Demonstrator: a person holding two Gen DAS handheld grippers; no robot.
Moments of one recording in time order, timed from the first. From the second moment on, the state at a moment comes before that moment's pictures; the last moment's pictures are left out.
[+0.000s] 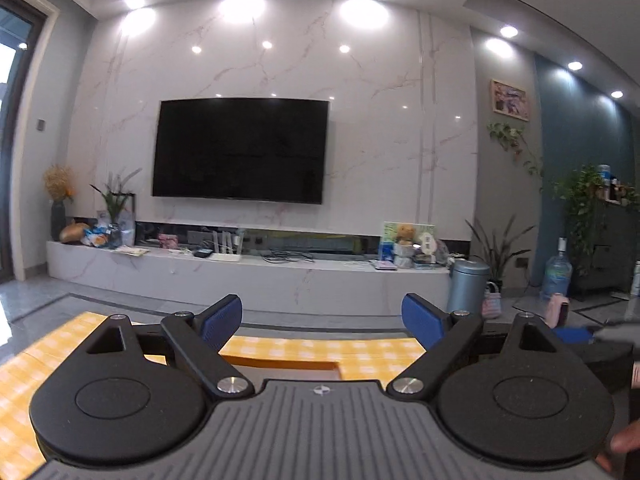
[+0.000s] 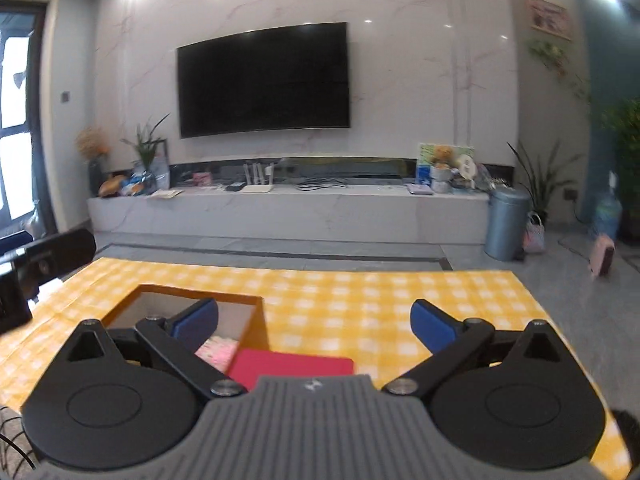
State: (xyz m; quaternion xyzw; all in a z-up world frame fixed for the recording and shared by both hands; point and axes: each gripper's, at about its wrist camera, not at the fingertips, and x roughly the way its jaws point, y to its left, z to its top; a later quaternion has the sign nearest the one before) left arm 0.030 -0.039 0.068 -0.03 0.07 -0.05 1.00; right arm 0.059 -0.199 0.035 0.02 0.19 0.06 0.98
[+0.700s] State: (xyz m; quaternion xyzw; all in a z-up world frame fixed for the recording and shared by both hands) left arm 0.029 -0.074 0.027 0.03 0.11 -0.06 0.99; right arm 0.064 -0.216 -0.019 -0.02 0.18 0.11 0.98
